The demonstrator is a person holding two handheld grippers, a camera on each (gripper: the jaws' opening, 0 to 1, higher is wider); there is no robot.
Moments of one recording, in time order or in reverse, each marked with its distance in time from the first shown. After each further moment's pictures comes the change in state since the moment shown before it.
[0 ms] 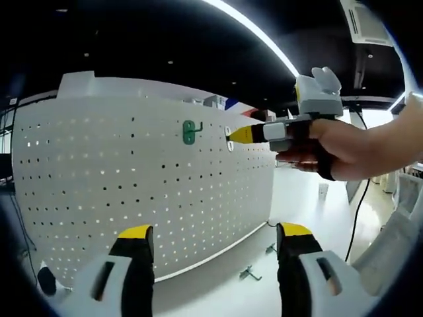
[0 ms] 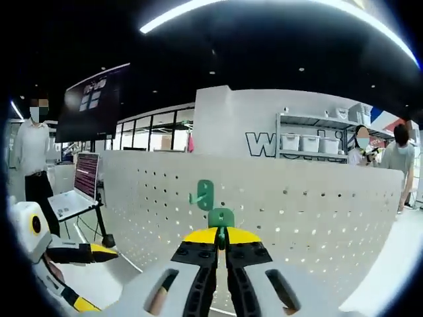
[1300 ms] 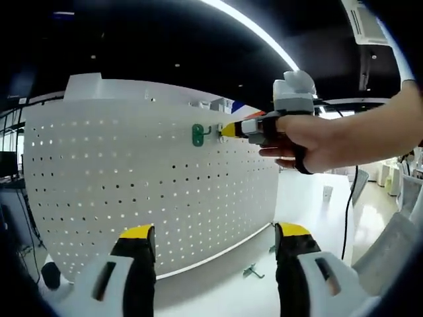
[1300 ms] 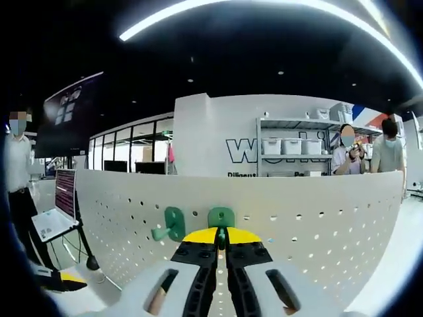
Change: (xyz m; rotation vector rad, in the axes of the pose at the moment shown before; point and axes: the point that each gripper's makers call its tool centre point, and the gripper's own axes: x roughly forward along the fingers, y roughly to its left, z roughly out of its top) left arm -0.016 0.006 0.000 -0.009 -0.017 0.042; right arm 0.038 -0.028 0.017 0.068 -0.052 -0.119
